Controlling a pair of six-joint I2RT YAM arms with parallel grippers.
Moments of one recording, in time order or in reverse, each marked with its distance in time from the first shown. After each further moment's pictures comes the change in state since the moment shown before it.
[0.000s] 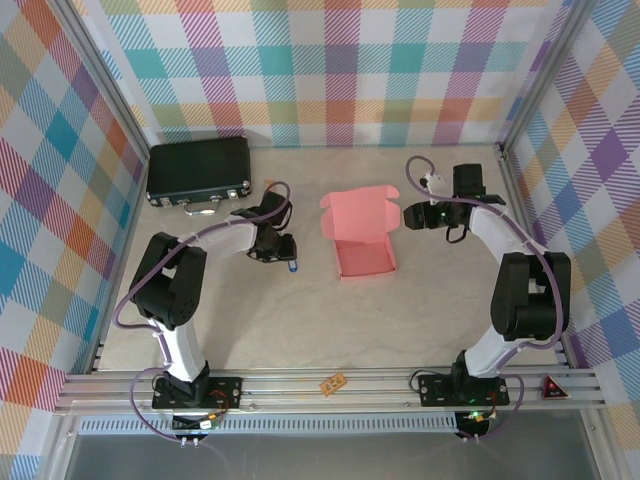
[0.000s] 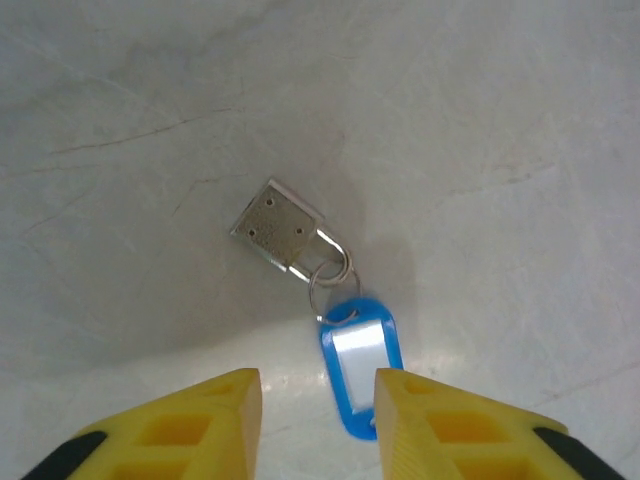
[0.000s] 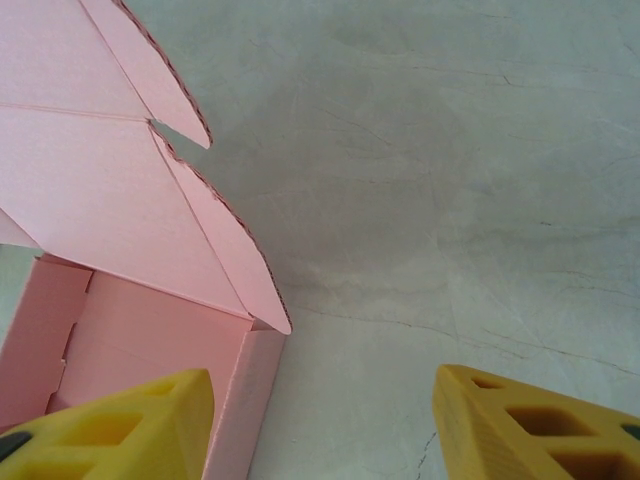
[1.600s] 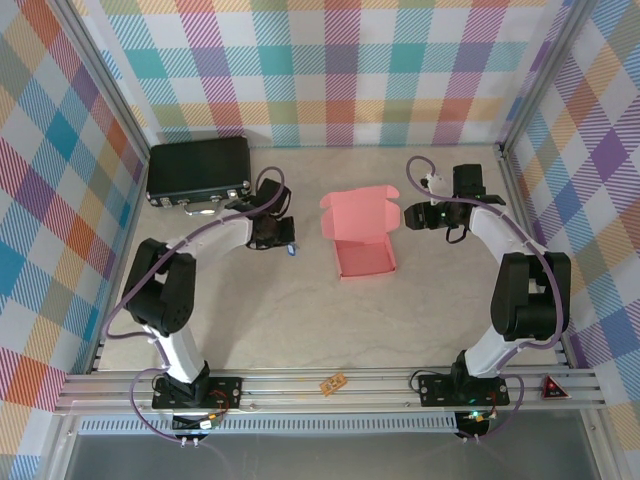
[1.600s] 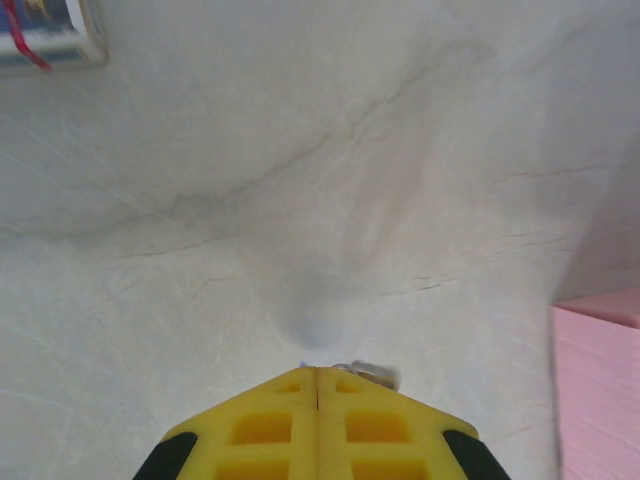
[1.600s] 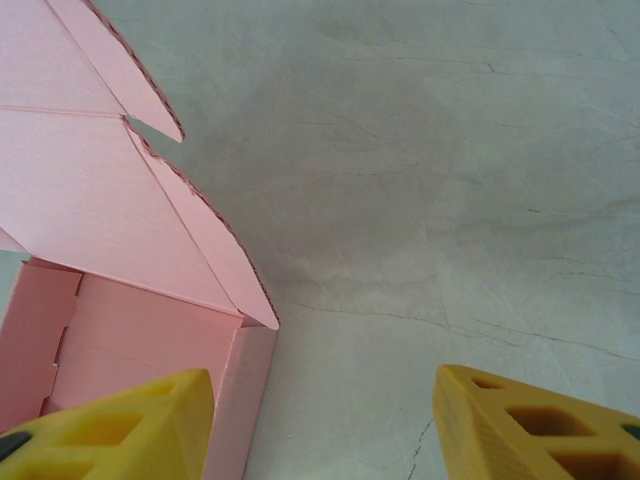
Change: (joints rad) left arm 0.000 -0.087 0.066 -0.012 -0.080 -0.057; right arm 0.000 -0.001 -0.001 -0.005 0.024 0.022
